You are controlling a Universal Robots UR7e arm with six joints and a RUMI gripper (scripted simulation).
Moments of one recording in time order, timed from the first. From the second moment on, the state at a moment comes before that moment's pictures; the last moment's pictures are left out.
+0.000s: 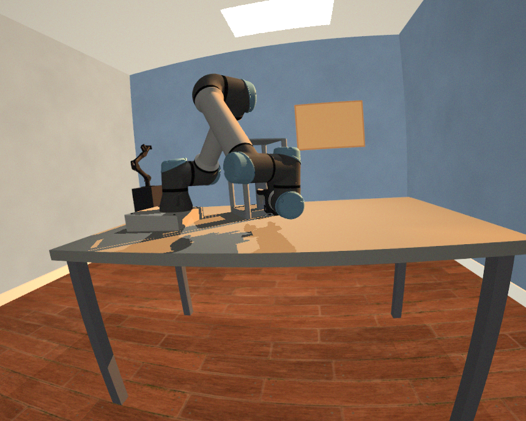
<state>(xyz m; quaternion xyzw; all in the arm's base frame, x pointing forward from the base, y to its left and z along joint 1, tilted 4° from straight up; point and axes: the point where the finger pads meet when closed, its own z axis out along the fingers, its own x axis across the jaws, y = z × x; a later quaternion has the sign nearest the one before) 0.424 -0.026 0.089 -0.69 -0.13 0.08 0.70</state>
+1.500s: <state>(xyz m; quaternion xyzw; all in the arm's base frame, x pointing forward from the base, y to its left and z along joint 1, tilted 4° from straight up) 0.420 -0.028 0.156 -0.69 -0.13 0.08 0.70</state>
